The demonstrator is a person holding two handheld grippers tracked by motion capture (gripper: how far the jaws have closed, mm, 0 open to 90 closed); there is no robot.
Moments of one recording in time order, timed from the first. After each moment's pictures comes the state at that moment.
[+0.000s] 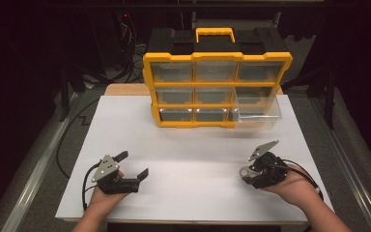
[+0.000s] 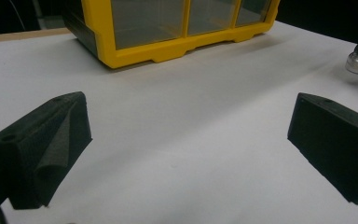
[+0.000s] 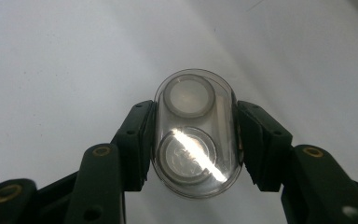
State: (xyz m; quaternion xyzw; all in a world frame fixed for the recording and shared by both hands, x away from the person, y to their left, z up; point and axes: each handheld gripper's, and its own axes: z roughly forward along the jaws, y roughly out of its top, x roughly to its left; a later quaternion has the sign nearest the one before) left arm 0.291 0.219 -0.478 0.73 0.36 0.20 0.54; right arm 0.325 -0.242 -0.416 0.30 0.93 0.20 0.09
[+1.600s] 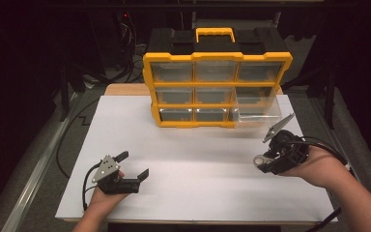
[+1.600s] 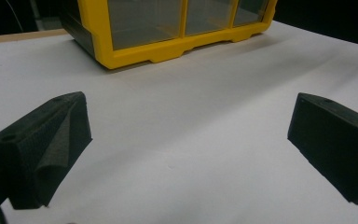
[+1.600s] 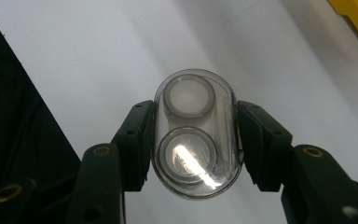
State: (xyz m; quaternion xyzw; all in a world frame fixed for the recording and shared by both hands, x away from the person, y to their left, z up) left arm 0.290 0.218 -0.478 0.73 0.36 0.20 0.54; right arm 0.334 -0.258 -0.328 0.28 0.95 0.15 0.06
